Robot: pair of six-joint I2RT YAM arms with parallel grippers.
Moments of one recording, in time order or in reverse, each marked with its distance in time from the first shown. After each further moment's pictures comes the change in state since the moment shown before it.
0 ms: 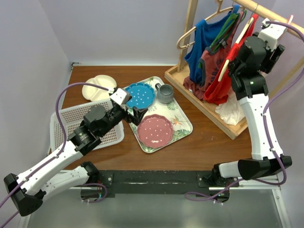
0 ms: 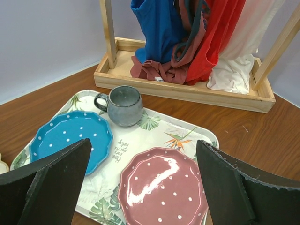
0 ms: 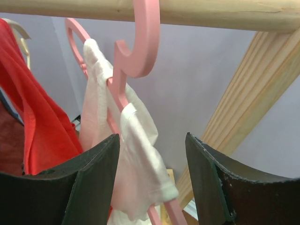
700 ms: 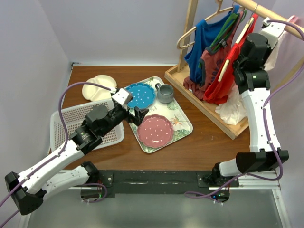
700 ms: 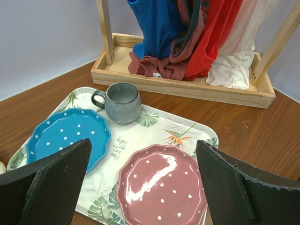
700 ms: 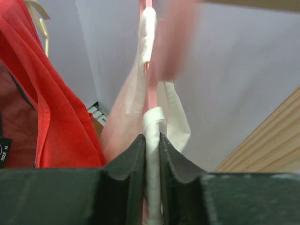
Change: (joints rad) left arm -0.004 0.018 0.000 -0.003 0.008 0.003; right arm -0.104 0.065 0.047 -0.130 -0.209 0.138
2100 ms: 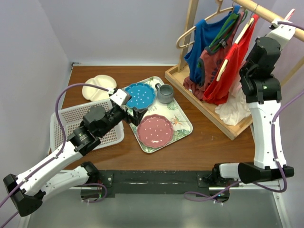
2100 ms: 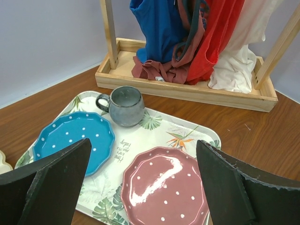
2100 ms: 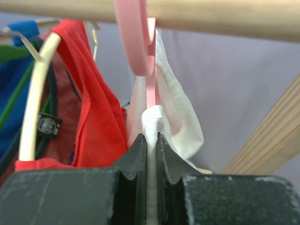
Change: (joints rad) left arm -0.001 -0.027 0.000 -0.004 -0.011 0.018; right arm 0.018 -0.109 0.046 -0.121 -0.164 0.072
